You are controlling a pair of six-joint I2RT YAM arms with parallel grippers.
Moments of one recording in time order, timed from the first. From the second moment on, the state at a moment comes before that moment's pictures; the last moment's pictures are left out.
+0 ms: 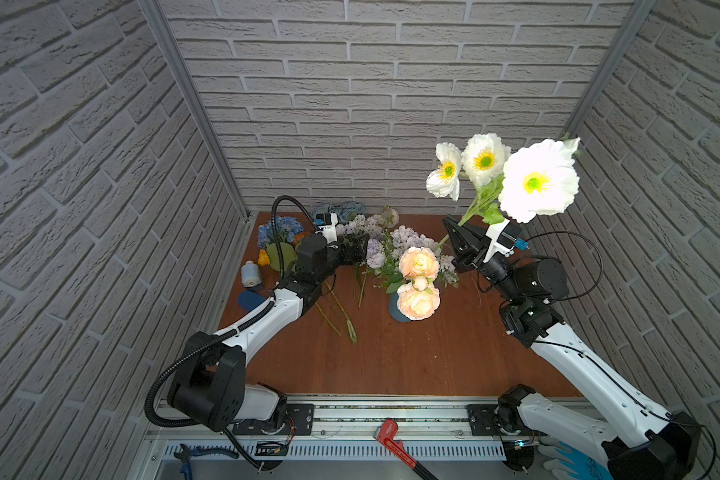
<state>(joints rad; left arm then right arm) -0.44 1.38 0.89 0.30 0.14 -0.48 0.42 1.00 0.88 0.59 -0.36 0.02</state>
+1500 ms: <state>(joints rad) -0.45 1.37 0.90 0.30 0.15 -0.48 0.46 0.96 0.82 0.34 -0.31 0.10</state>
